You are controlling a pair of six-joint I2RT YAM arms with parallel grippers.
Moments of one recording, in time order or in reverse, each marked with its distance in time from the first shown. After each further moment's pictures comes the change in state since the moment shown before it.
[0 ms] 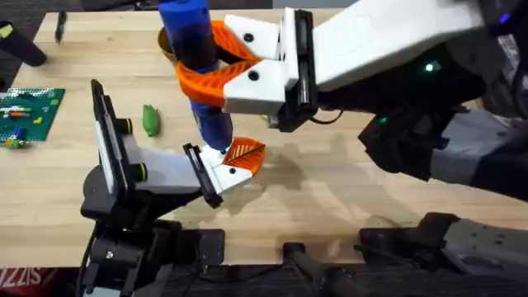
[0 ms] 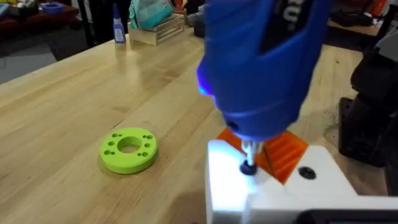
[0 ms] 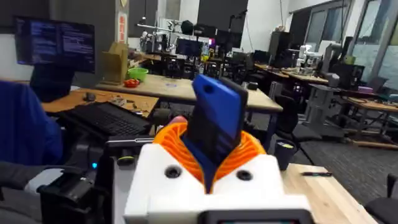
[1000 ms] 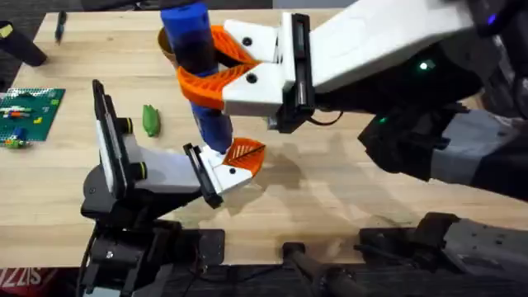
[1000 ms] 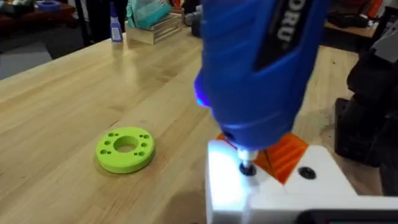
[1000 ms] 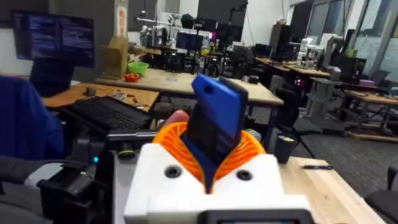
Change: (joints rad) left arm 0.000 0.000 0.000 -0.002 0.004 -0.012; right arm -0.002 -0.001 0.000 -0.040 -0.002 -0.014
